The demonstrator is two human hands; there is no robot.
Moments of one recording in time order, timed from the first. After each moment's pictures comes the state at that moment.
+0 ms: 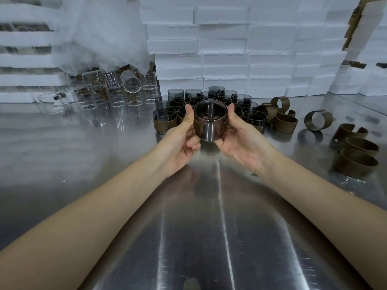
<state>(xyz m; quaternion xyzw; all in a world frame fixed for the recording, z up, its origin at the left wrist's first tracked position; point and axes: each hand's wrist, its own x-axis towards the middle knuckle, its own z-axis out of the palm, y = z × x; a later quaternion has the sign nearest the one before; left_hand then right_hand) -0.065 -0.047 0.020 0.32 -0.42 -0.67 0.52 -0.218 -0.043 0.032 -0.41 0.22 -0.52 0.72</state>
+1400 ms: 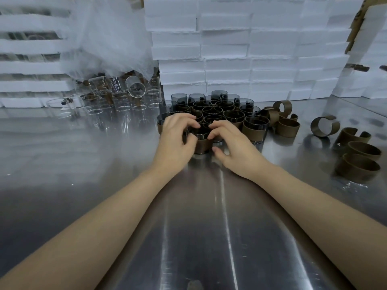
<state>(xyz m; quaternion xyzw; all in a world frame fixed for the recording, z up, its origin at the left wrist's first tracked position) -0.048 -0.048 0.009 0.46 -0.73 -0.05 0.51 -0.231 -0.058 0.001 -0.85 0.38 -0.37 0.03</state>
